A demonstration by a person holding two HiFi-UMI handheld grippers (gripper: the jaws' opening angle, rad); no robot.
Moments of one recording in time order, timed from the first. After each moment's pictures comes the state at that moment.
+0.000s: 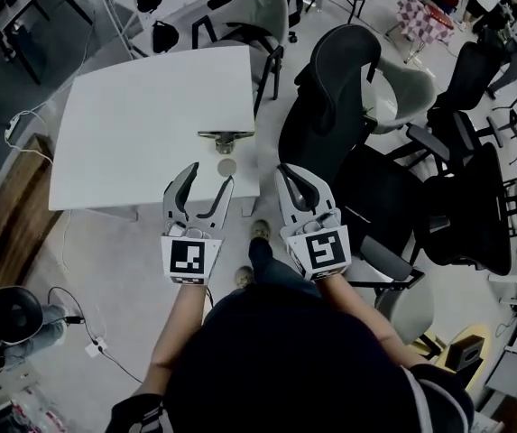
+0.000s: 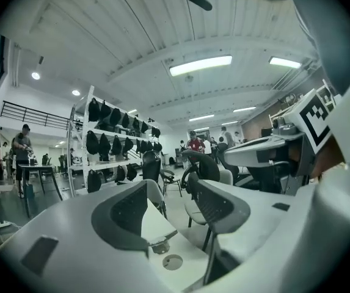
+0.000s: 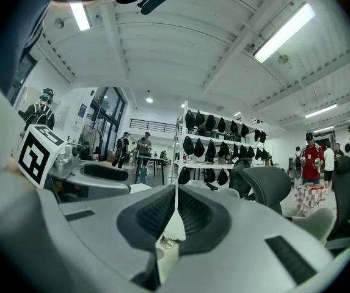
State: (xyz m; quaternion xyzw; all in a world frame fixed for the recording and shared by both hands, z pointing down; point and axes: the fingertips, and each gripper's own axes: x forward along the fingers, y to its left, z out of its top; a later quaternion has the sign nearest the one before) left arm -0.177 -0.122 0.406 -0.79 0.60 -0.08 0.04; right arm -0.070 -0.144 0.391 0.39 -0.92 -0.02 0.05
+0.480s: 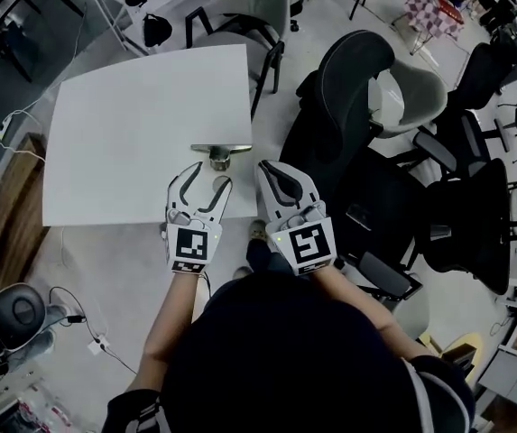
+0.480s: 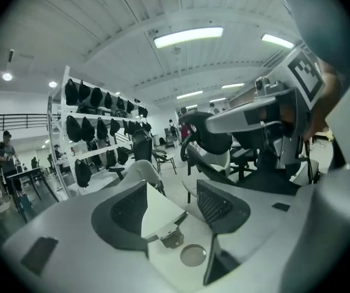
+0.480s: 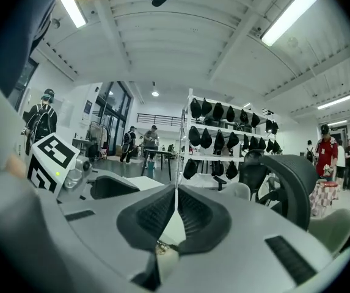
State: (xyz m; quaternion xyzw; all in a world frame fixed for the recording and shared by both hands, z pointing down) left arm -0.186 -0.216 0.486 -0.81 0.55 -0.21 0.02; right arm -0.110 -0.231 0.423 0.35 -0.93 -0.01 0.08
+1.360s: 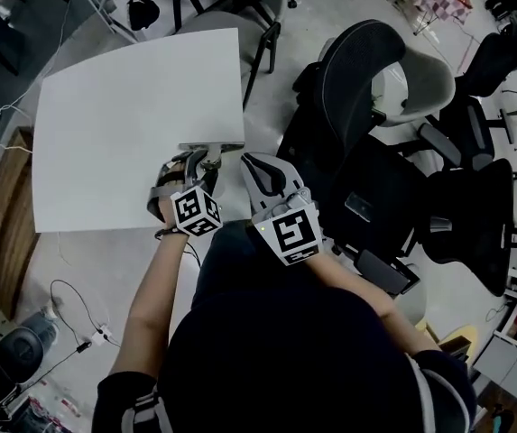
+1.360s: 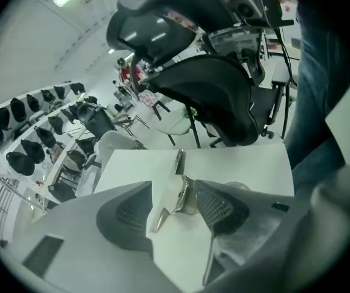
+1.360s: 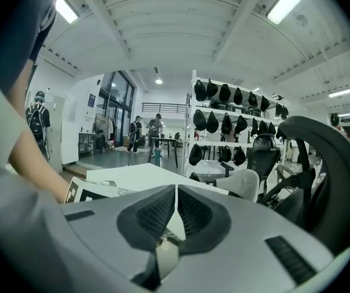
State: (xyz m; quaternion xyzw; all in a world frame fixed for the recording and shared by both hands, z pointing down) left arm -0.200 -0.280 0.642 -0.75 0.36 -0.55 0.09; right arm -0.134 -0.275 0.471 0.31 -0.94 0.02 0.14
